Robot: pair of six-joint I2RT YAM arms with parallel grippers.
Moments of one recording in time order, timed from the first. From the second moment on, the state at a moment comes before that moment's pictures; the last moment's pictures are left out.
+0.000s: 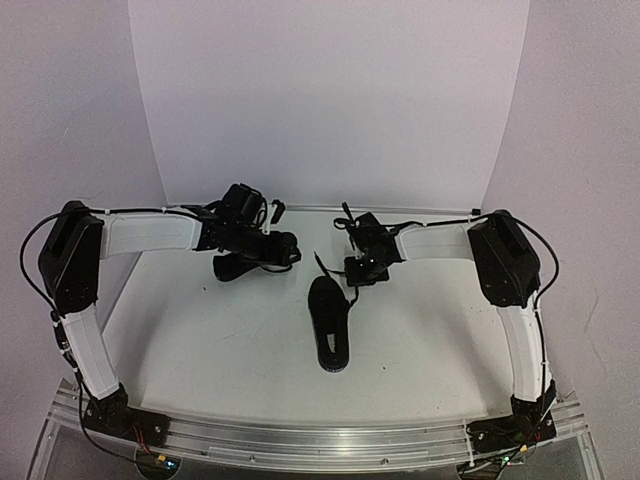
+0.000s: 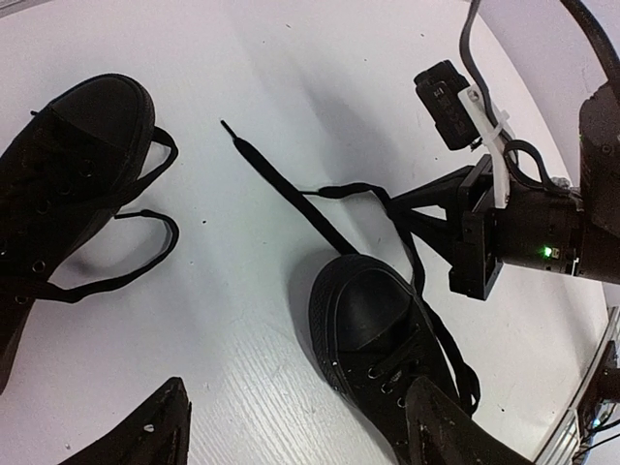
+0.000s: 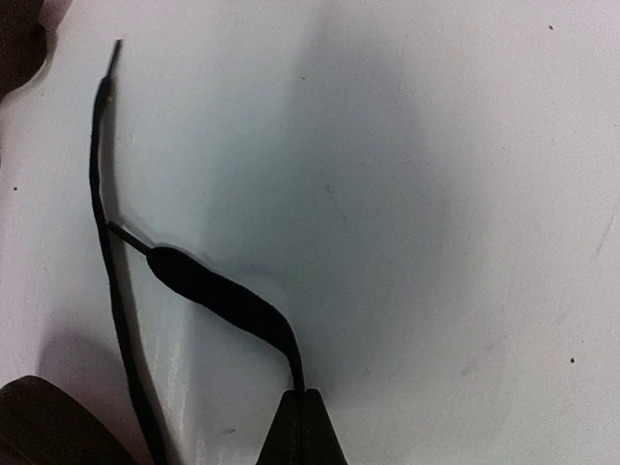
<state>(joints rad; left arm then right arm) -0.66 1.83 1.33 -0.27 0.18 -0.38 0.65 2.27 1.65 -0.44 0.12 0.41</state>
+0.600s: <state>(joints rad) -0.56 1.60 1.21 -0.27 0.20 -0.41 0.65 1.73 1.55 -0.35 -0.19 0.41</state>
